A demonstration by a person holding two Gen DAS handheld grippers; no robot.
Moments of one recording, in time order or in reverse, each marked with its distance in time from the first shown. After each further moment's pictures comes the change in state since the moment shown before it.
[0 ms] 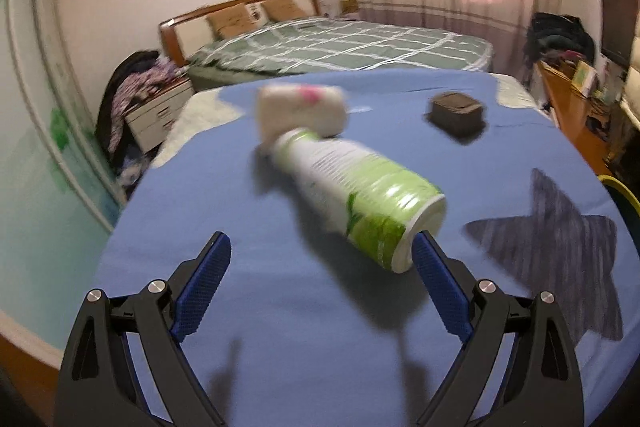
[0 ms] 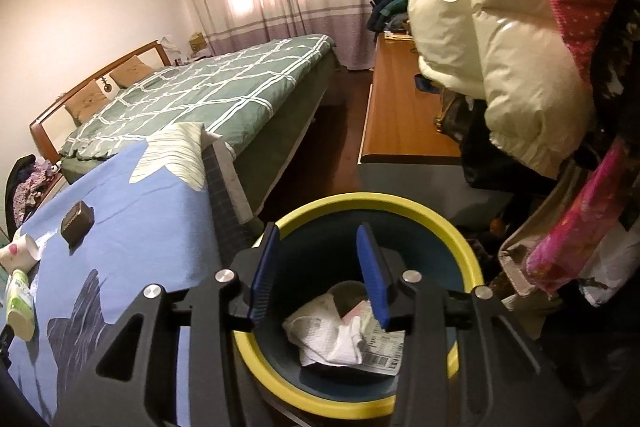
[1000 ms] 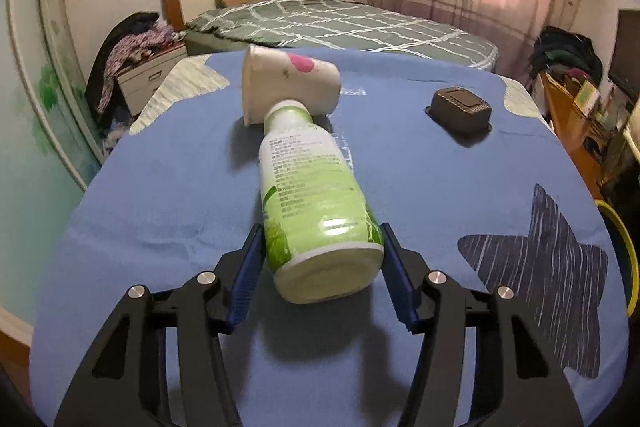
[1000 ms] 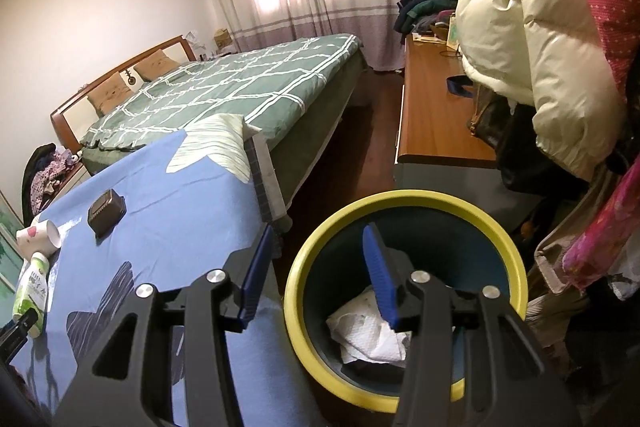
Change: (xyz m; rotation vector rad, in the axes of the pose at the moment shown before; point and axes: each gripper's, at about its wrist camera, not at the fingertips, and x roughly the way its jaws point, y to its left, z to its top) left arm 0.028 -0.020 0.009 -0.074 0.073 -0.069; right arm 0.000 0.037 -0.004 -0.037 0.000 0.078
